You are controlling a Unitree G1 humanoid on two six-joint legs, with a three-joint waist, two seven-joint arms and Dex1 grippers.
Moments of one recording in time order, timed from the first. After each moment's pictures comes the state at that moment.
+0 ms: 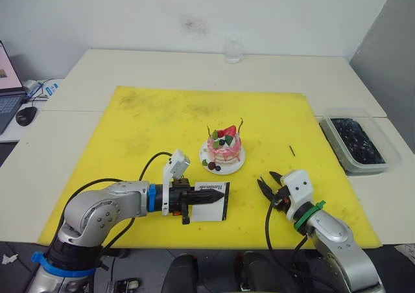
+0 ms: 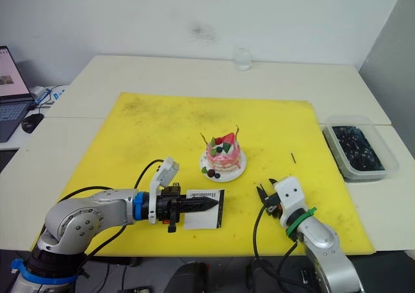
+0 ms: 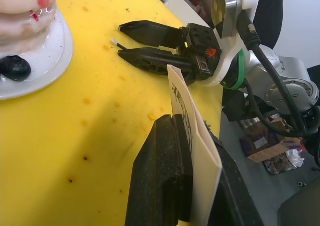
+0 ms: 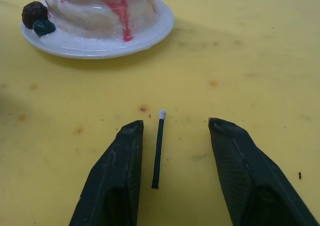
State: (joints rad) left arm -0.24 0.65 -0.05 -0.39 -0.96 1.04 -0.78; right arm 0.15 -0.32 0.14 -0.48 0.10 0.38 0.34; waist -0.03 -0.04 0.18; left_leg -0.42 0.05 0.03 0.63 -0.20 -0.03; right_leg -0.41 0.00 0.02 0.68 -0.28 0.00
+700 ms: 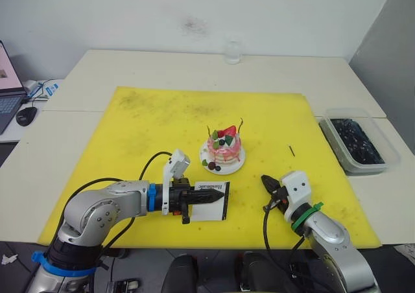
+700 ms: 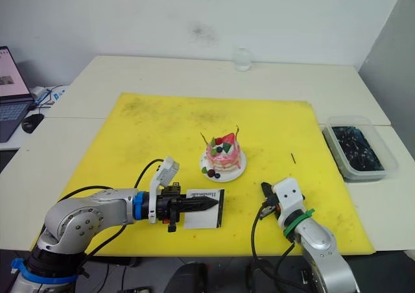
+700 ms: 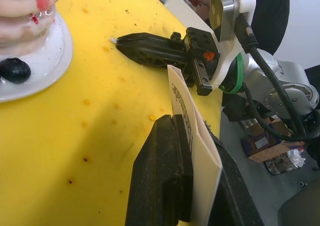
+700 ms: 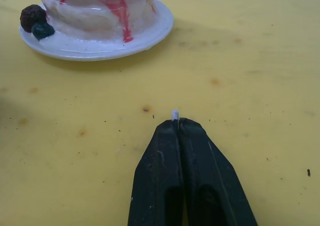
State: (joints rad) left arm -0.25 0.65 -0.05 -0.39 -0.96 1.05 -0.78; right arm 0.17 -0.30 0.15 -0.48 0.09 0.39 0.33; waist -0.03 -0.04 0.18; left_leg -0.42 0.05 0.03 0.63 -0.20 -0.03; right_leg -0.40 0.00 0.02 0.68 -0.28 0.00
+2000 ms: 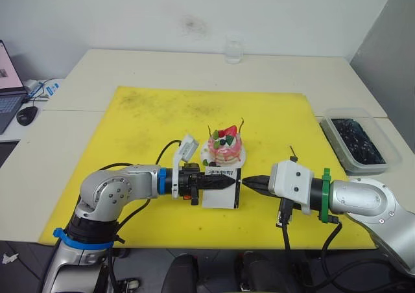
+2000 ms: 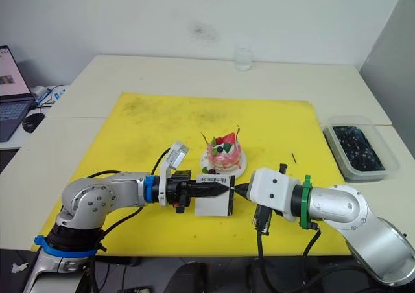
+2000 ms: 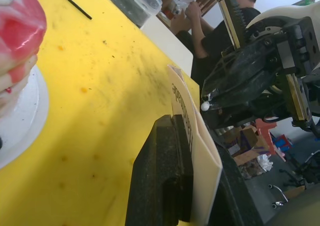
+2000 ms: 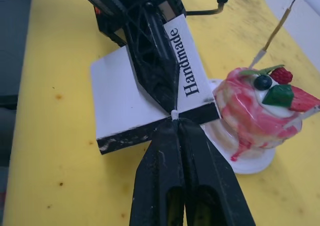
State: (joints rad) left arm -0.44 0.55 -0.05 -0.26 -1.01 1.16 -0.80; right arm -0.26 -0.82 0.21 -0.91 0.33 0.75 0.72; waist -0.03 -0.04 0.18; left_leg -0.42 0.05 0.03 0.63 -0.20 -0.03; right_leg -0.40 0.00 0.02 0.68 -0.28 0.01
